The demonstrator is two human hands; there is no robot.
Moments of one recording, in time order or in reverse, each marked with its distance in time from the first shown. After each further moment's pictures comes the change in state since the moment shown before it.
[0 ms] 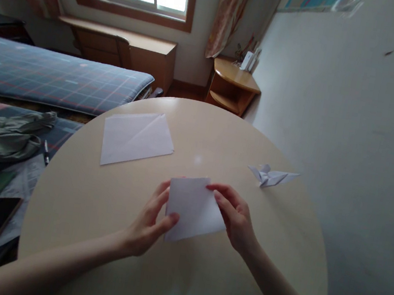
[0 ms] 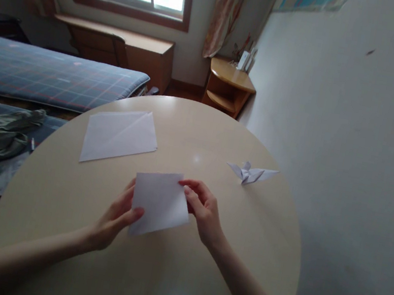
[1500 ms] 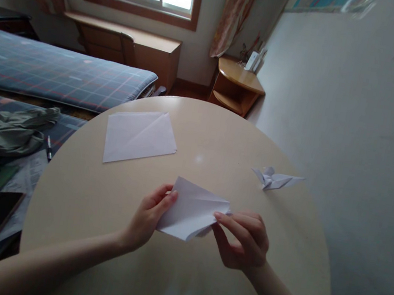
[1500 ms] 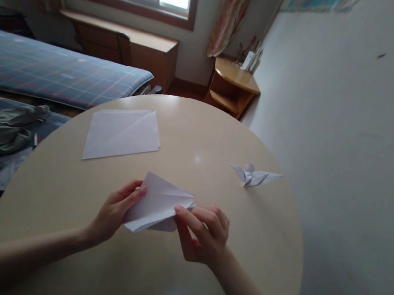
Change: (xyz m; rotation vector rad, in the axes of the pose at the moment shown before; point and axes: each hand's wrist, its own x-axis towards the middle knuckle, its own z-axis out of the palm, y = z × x) left_hand 0.010 0.005 0.009 -0.466 0.276 -0.475; right_hand -0.014 -0.002 -0.008 -0.880 0.177 -1.339
